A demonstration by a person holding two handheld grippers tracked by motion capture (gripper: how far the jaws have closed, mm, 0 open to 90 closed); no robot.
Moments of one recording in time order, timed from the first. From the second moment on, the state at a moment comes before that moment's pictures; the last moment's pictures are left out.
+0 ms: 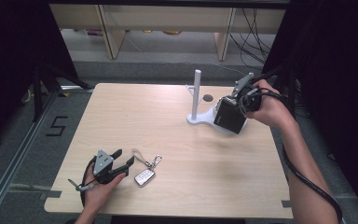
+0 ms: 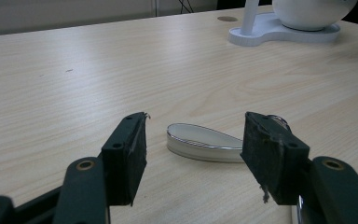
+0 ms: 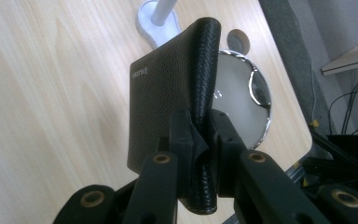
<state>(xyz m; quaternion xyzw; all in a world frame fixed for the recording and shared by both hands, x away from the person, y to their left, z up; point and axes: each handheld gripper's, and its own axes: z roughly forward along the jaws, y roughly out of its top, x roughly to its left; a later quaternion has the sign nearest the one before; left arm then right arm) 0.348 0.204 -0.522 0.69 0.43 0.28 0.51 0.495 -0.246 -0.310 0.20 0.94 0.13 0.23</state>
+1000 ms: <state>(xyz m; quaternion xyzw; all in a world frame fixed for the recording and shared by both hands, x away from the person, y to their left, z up) 0.348 0.204 -0.522 0.69 0.43 0.28 0.51 0.535 -0.259 -0.319 0.23 0.92 0.13 0.28</state>
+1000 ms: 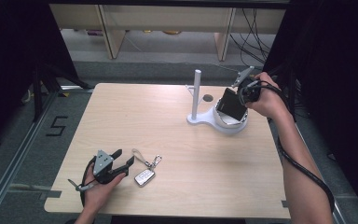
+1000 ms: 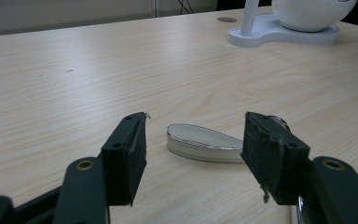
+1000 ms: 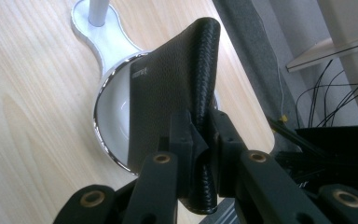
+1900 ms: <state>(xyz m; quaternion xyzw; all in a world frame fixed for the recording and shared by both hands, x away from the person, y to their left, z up) 0.348 0.204 -0.522 0.69 0.43 0.28 0.51 0.558 -0.266 -0.361 0.27 0.91 0.16 0.26</state>
